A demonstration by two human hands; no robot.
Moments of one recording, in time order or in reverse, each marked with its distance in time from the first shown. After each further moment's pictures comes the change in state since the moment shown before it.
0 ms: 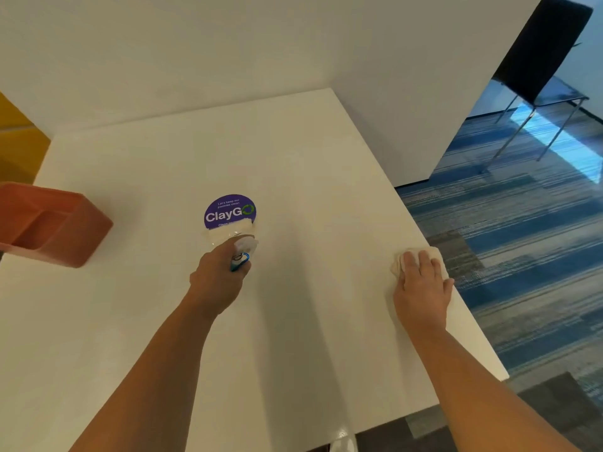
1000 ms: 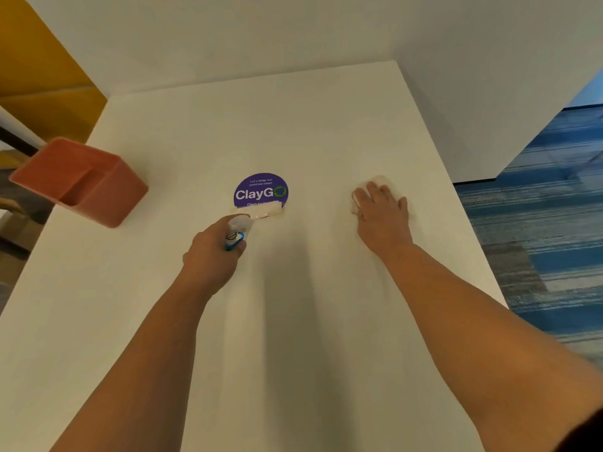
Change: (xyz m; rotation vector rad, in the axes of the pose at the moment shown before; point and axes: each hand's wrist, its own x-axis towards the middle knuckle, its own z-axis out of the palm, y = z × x) left_hand 0.016 -0.027 -0.010 0.040 0.202 -0.167; right_hand 0.118 -0.142 0.027 0.005 -0.009 -0.608
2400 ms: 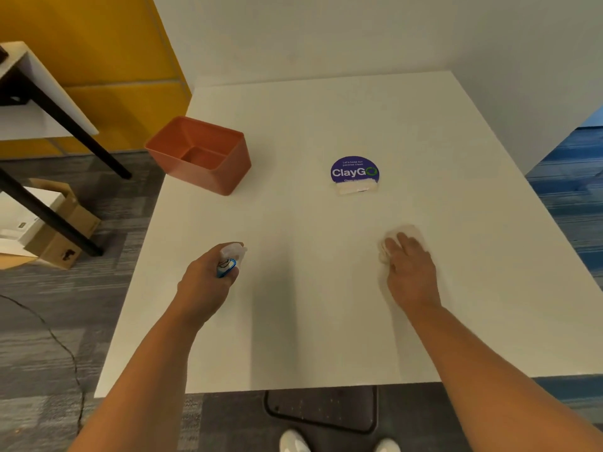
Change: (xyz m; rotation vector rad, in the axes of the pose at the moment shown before) left_hand -0.104 -0.188 -0.171 -0.146 -0.042 -0.047; right_hand -0.169 -0.198 -0.001 0.195 0.003 0.176
